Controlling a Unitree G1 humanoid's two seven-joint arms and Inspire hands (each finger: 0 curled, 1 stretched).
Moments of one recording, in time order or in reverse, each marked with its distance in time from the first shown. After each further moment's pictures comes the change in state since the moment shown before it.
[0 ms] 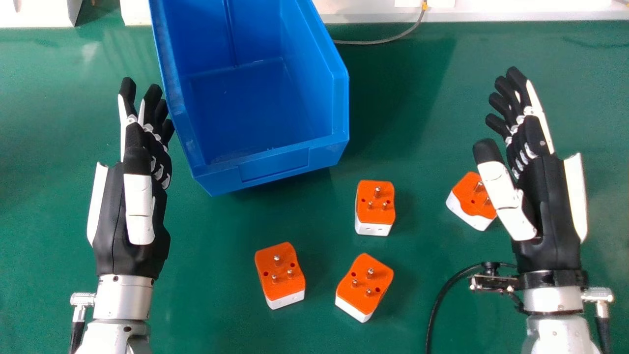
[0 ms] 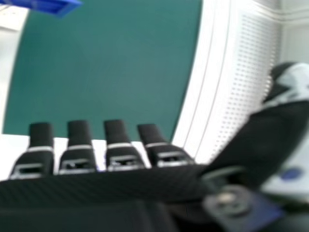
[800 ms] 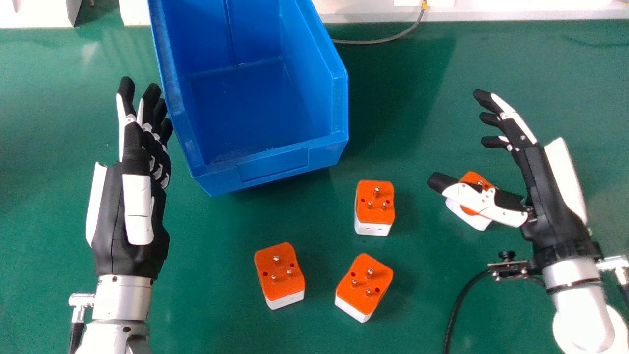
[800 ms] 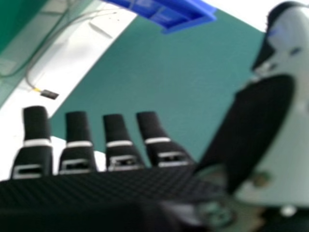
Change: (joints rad) left arm 0.008 -0.001 0.000 -0.015 0.001 0.000 0.005; right arm -0.127 -0.197 0.042 0.135 -0.191 0.156 -0.073
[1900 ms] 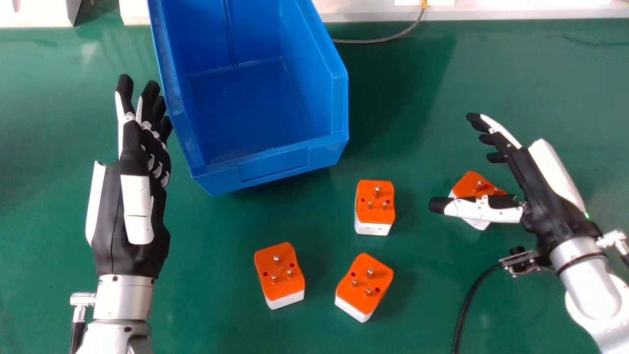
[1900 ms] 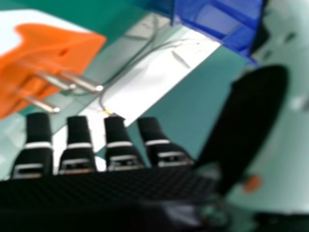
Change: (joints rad) left arm 0.002 -0.009 -0.002 -0.015 -0.005 0.004 0.000; right arm -0.185 -0.126 0.130 0.290 -0.030 0.083 0.029
